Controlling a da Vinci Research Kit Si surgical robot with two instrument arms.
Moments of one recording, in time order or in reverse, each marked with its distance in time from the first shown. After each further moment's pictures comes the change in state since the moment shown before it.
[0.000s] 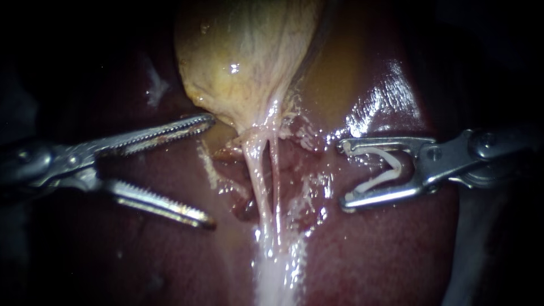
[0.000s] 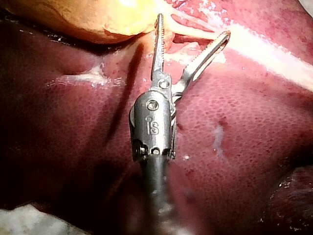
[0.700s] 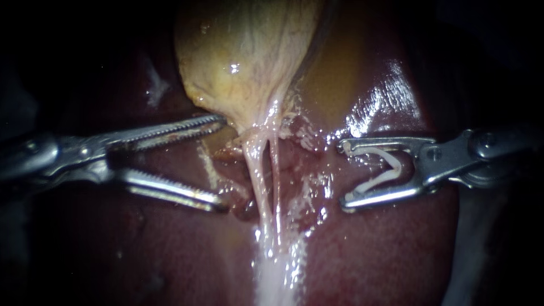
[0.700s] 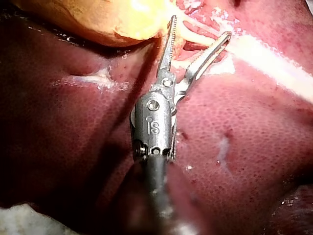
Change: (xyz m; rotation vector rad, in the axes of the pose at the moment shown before) right arm 0.000 0.000 0.000 0.000 0.000 0.000; left arm -0.002 -0.002 0.003 0.010 -0.063 -0.074
